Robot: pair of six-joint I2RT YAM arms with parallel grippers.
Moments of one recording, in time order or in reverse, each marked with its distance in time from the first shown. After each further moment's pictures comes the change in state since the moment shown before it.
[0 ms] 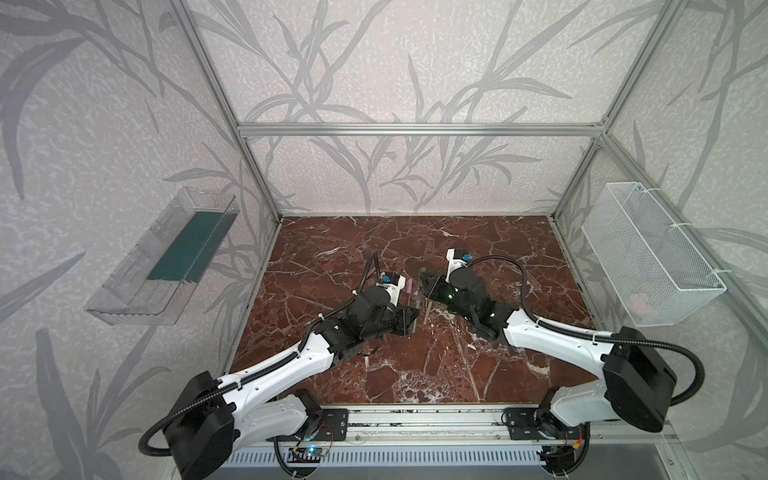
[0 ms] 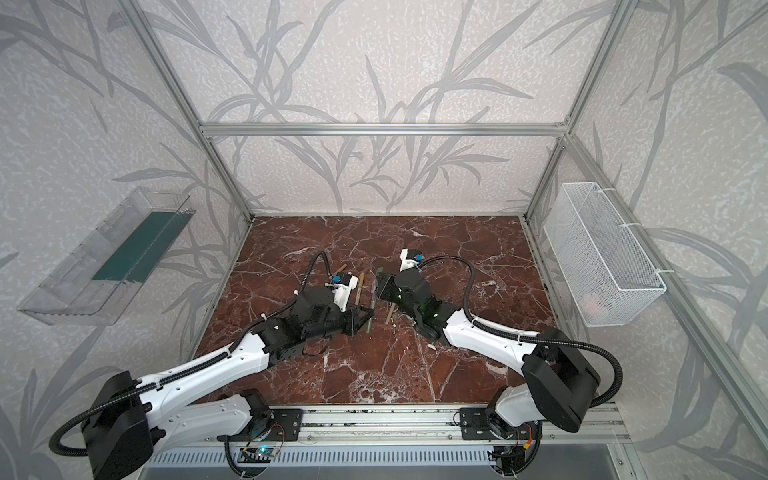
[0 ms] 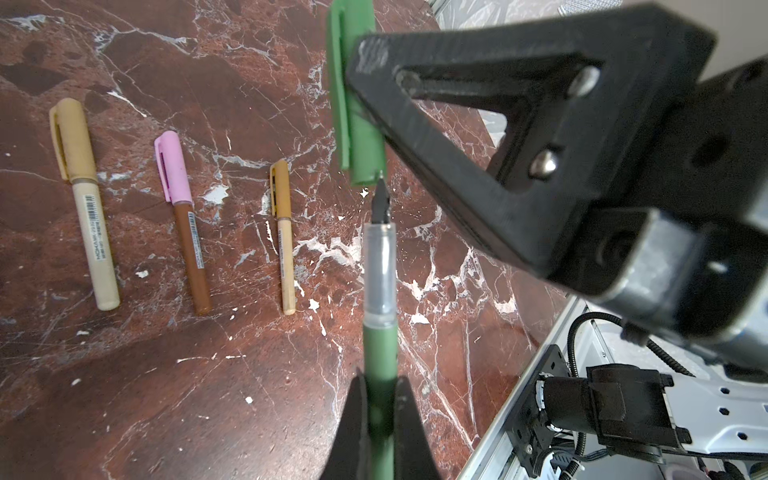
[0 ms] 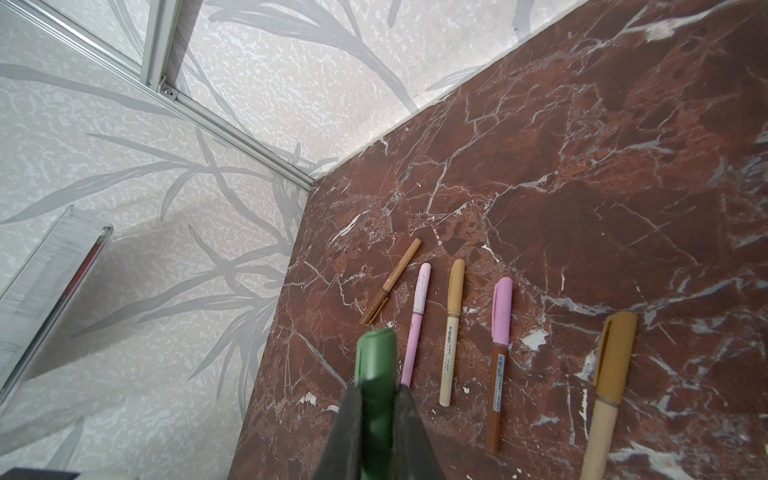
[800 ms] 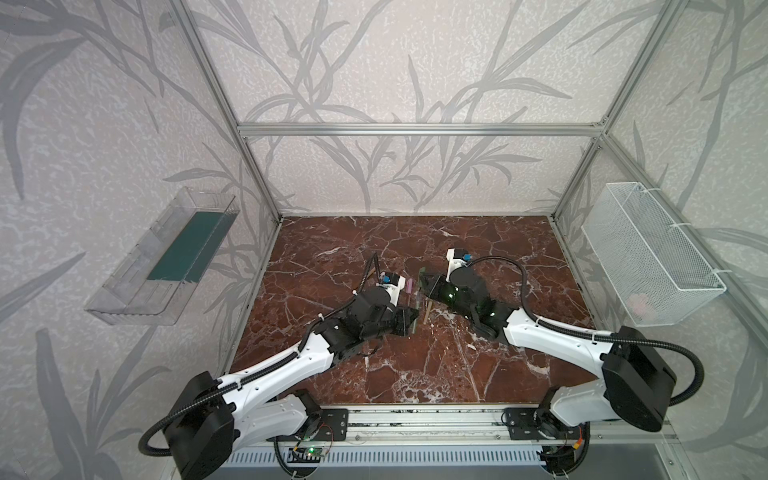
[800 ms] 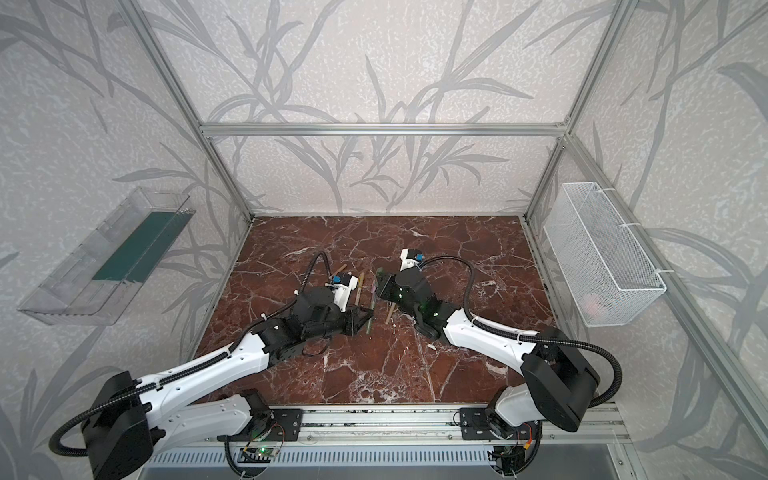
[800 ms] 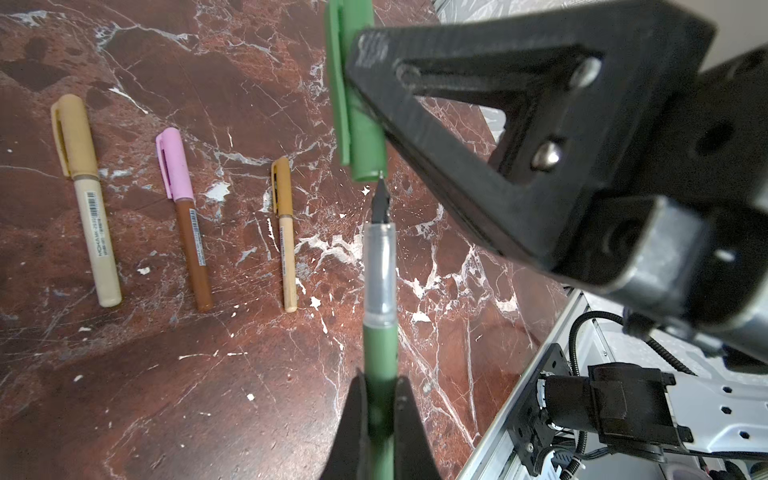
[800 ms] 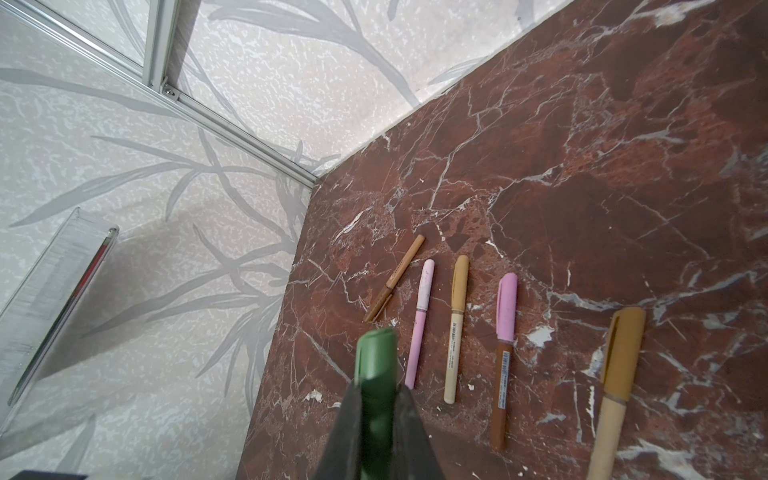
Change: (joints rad) left arm 0.000 0.000 0.000 -0.007 0.000 0.000; right arm -0.008 0.003 -0.001 0.004 -0.027 0.019
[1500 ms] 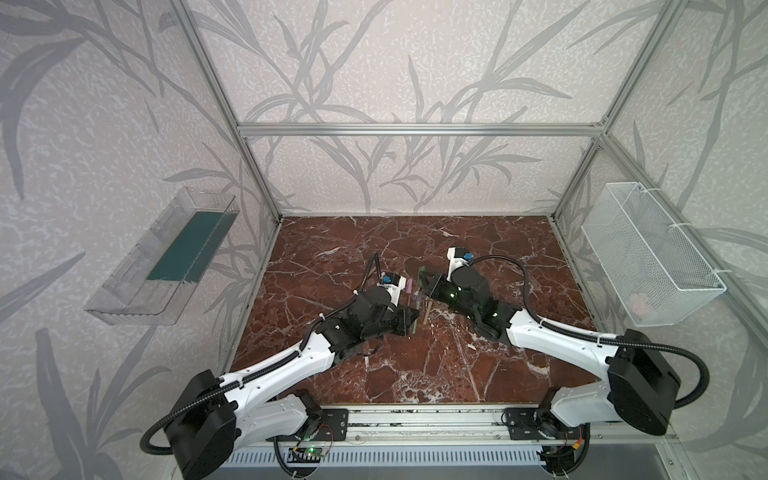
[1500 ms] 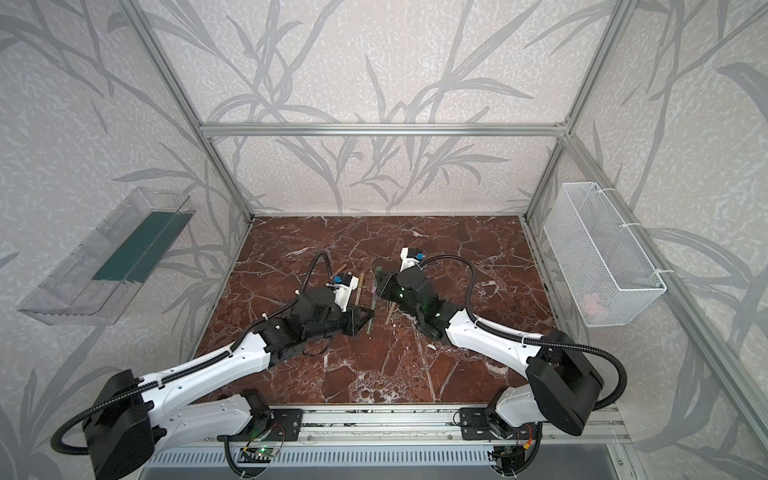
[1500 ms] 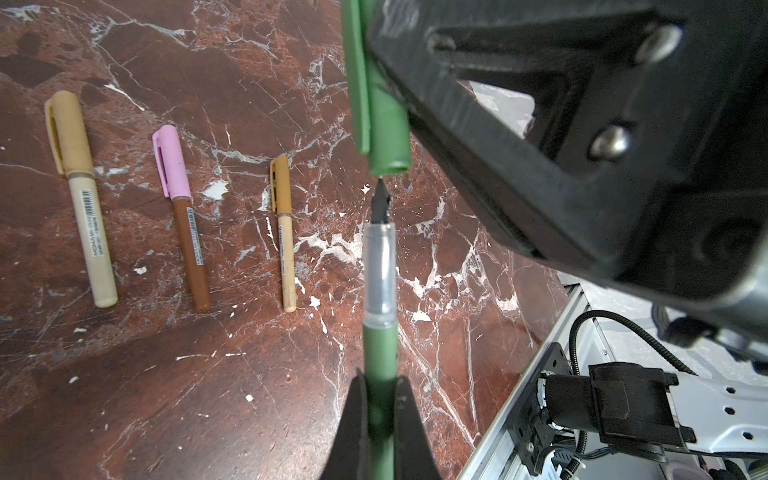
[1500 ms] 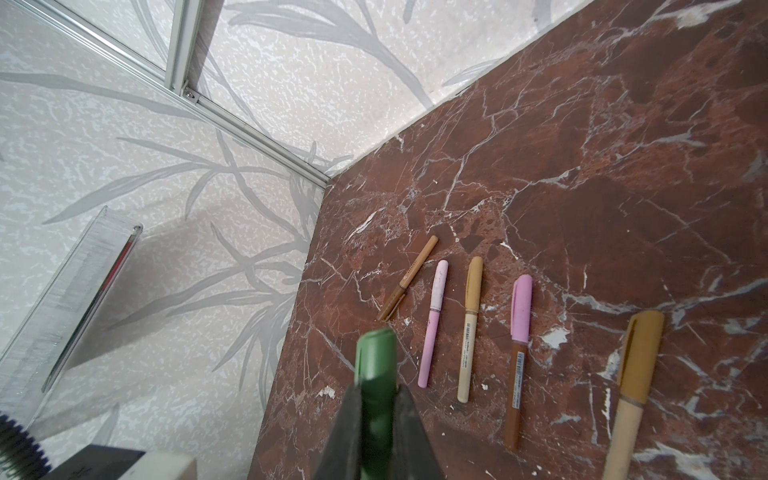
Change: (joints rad) left arm 0.000 0.009 0.000 0.007 0.005 0.000; right arm -0.001 -0.024 0.000 0.003 -0.016 0.000
